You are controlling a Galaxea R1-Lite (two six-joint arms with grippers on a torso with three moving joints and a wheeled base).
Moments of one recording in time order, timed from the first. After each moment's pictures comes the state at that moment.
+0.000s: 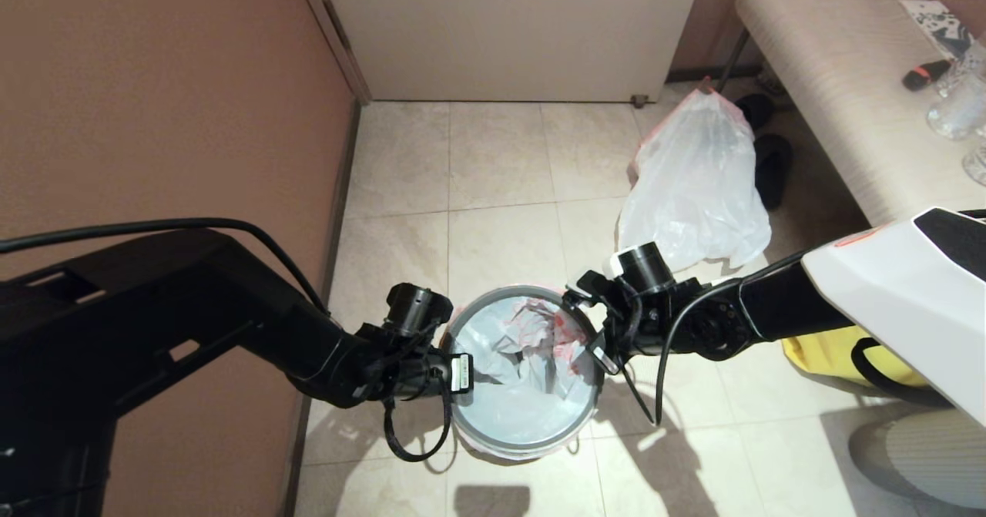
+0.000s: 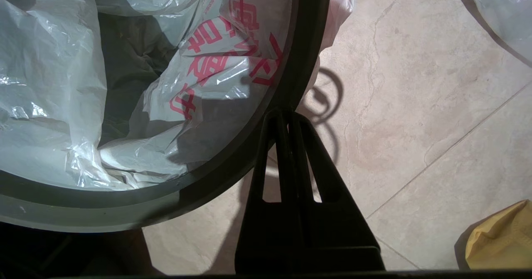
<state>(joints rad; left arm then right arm) -0.44 2.17 -1.00 -0.30 0.07 -0.36 0.51 2.26 -1.40 -0.05 -0.13 -0.37</state>
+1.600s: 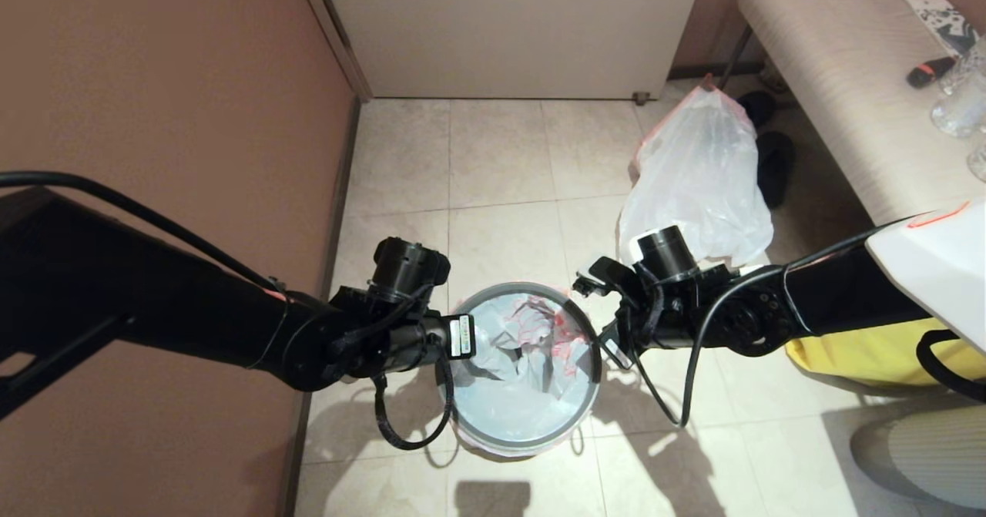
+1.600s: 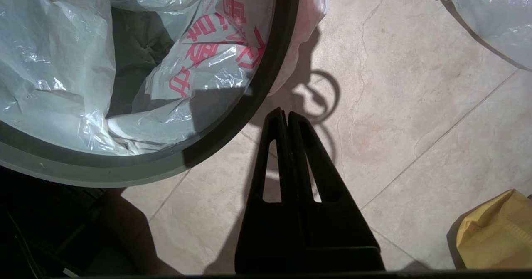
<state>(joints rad) -0.53 1.96 -1.03 -0.22 0.18 -0.39 0.52 2.12 -1.34 -0.06 -0.13 -0.36</state>
